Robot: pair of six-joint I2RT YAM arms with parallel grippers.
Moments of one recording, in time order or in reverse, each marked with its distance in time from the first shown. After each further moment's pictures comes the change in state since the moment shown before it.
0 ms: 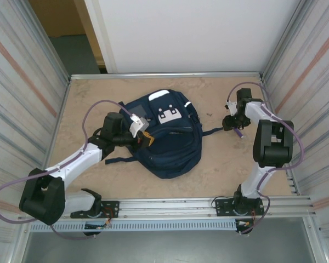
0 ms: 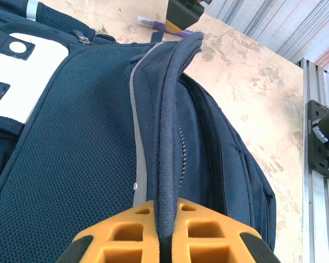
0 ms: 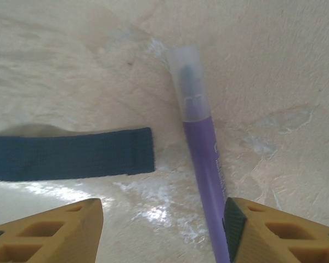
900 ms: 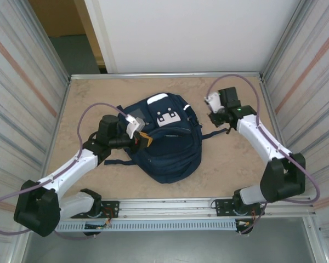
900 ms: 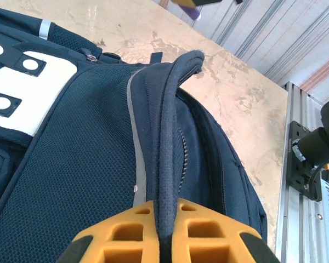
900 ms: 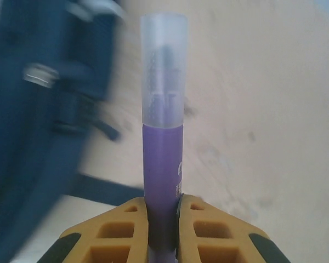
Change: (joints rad) left arm 0.000 -0.113 -0.045 0.016 0.005 -0.127; right arm 0.377 -0.430 -0.080 0.088 0.063 -0.072
